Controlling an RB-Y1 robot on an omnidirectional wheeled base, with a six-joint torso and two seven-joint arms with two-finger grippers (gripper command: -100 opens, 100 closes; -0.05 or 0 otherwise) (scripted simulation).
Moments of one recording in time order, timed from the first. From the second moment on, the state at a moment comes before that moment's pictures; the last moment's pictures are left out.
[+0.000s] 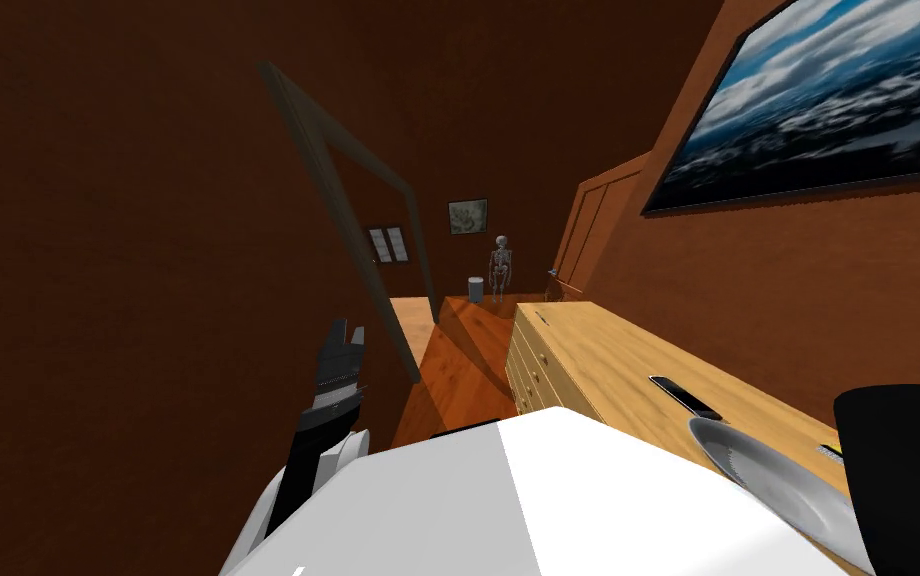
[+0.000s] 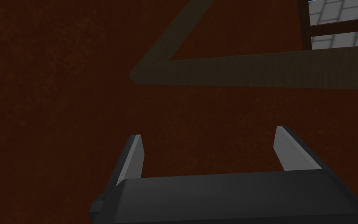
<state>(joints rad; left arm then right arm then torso) 0.54 0.03 0.05 -2.26 -0.09 -0.46 -0.01 2.05 -1.09 -0.55 -1.67 0.74 -0.61 -0.32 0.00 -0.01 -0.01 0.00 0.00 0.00</state>
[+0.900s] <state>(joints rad) 0.54 0.03 0.05 -2.26 -0.09 -0.46 -0.01 2.10 -1.13 -0.67 -1.61 0.64 -0.79 -0.41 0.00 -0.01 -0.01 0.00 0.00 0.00</state>
